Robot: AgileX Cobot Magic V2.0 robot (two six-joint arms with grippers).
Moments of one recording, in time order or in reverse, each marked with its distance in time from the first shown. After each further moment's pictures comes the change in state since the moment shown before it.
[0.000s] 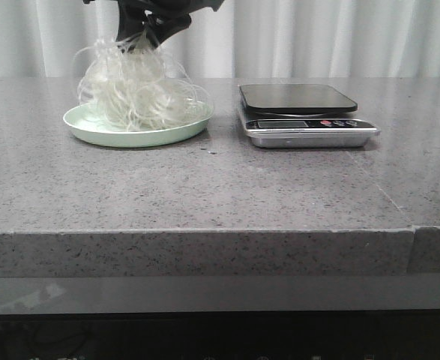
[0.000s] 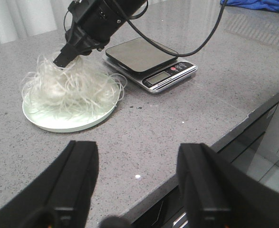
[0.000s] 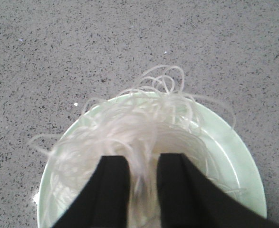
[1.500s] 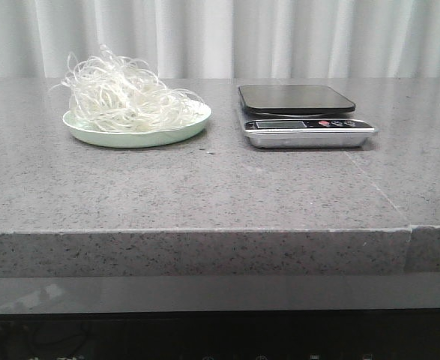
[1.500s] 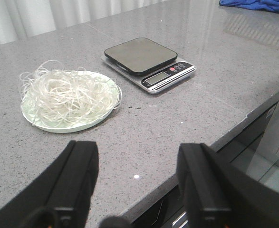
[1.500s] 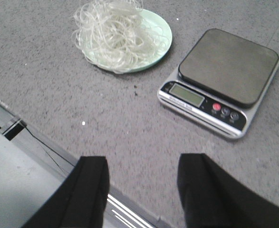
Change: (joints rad) left arm 0.000 0.000 0.000 0.000 0.000 0.000; right arm -0.003 -1.381 1.195 -0.138 0.024 0.134
